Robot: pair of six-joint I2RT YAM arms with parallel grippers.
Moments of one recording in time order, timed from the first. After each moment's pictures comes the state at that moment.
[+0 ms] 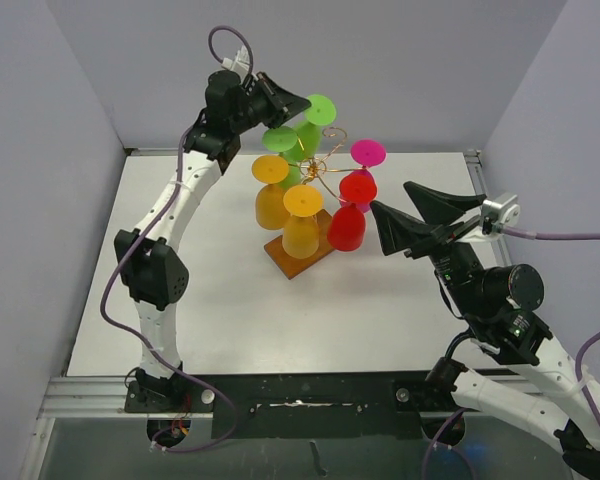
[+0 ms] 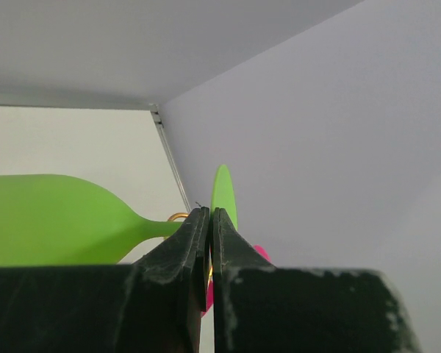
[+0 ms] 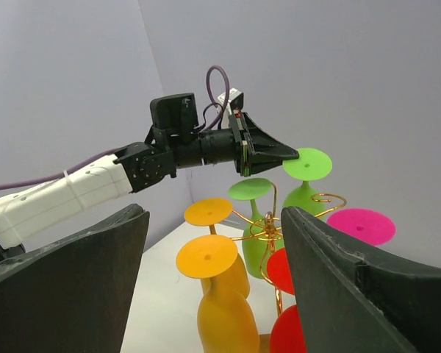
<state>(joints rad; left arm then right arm) -0.38 2.04 2.17 -0.14 0.40 -1.03 0.87 0.67 0.99 0.16 0.26 0.09</state>
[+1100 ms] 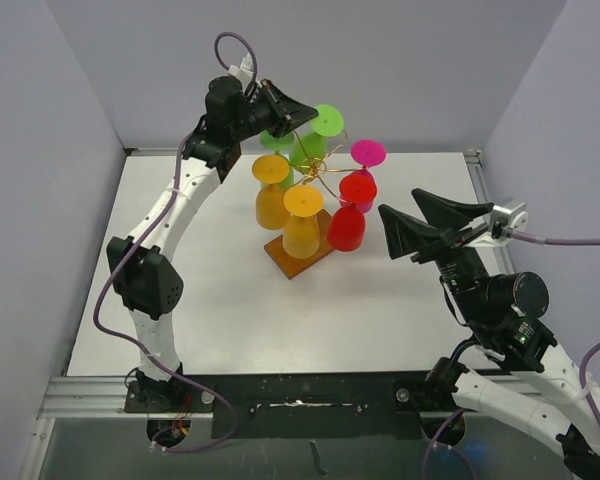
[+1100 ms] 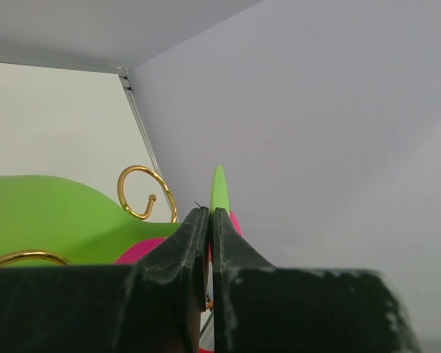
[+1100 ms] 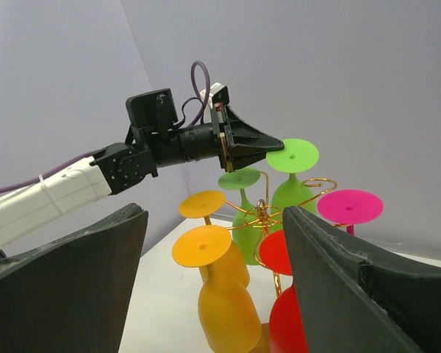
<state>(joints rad) -0.41 1.95 2.03 -0.12 0.47 -1.10 0.87 0.62 0.95 0.13 0.32 0.14</state>
